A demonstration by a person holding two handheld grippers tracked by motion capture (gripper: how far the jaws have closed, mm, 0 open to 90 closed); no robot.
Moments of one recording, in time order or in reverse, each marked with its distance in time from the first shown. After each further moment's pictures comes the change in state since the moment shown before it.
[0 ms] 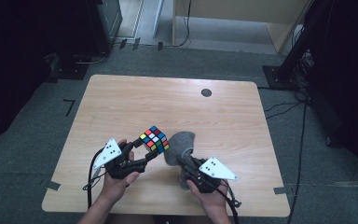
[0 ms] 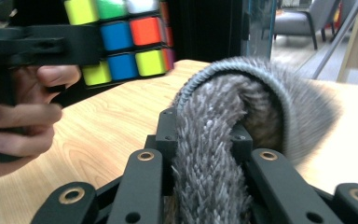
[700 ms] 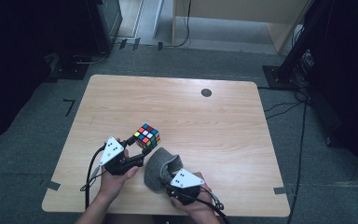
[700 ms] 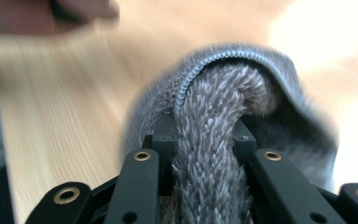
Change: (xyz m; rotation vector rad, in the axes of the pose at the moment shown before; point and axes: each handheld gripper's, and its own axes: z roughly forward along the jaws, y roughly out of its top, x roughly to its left) left arm 0.021 -0.018 0.006 0.115 0.258 0.069; right arm 0.041 -0.047 0.035 0.336 0.138 -0.208
